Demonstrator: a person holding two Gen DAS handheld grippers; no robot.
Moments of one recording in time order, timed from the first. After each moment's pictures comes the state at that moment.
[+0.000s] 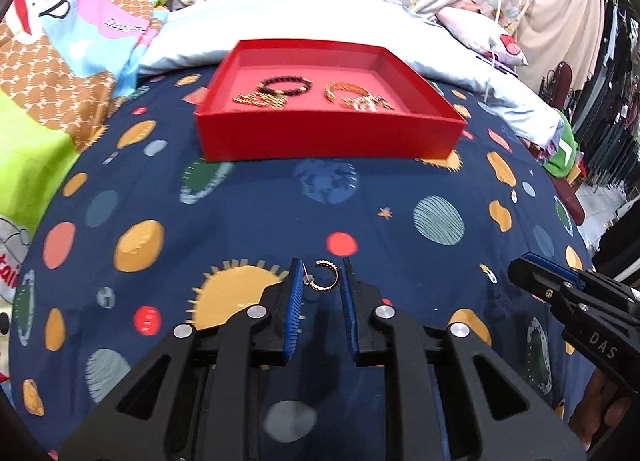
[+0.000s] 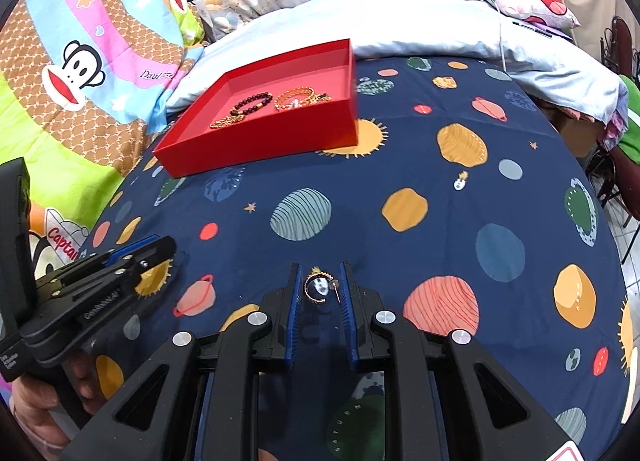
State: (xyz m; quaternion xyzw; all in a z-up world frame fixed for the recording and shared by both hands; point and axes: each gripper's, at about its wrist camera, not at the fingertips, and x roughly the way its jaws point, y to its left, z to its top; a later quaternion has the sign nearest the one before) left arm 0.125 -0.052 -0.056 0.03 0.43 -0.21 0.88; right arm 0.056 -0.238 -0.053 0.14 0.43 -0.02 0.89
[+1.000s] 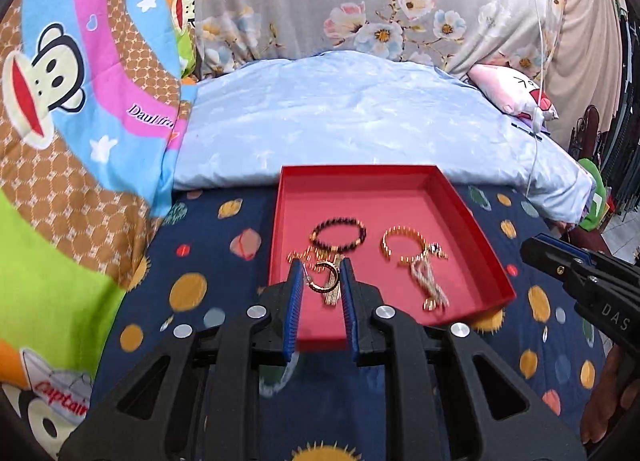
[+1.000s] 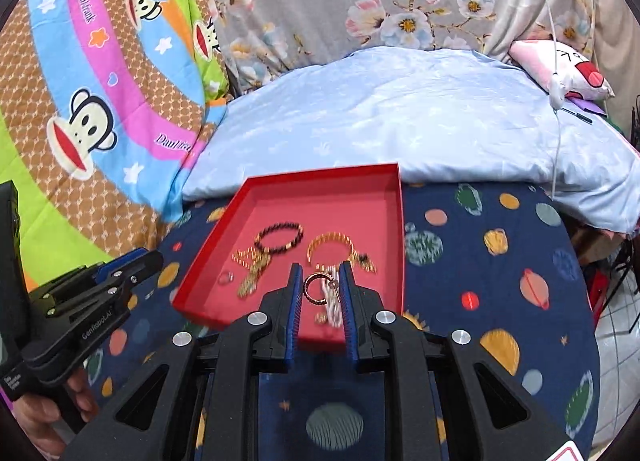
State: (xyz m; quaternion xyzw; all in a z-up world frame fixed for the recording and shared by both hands) left arm 0.235 -0.055 0.033 0.04 0.35 -0.16 0.92; right arm 0.191 -0.252 0.033 0.12 0.35 0.01 0.93
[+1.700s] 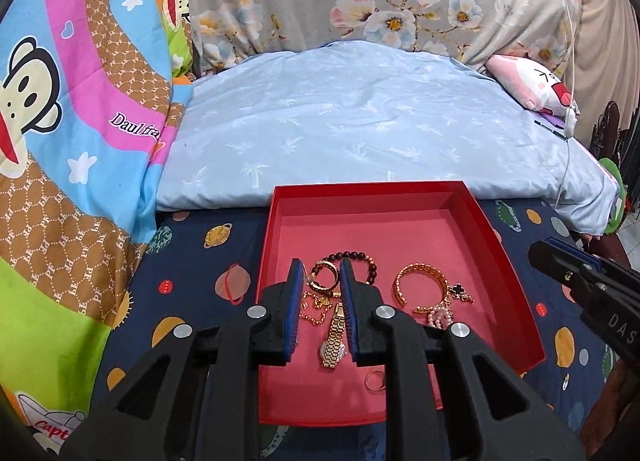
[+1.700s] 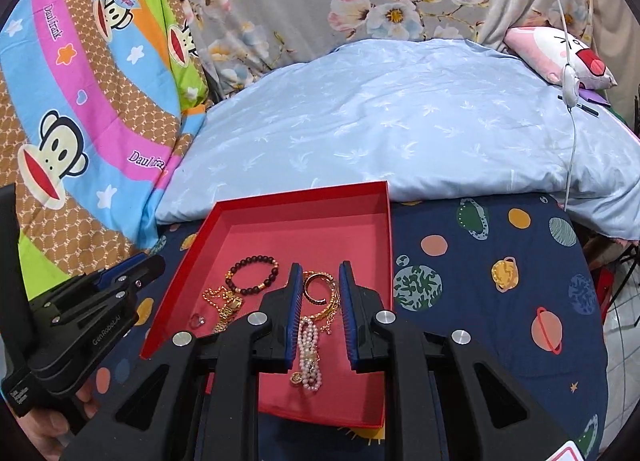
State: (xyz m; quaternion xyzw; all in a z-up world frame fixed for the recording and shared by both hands) left arm 0.299 -0.093 0.022 0.06 0.36 -0.13 0.92; right arm 0.250 -0.277 0.018 0.13 0.36 -0.01 0.92
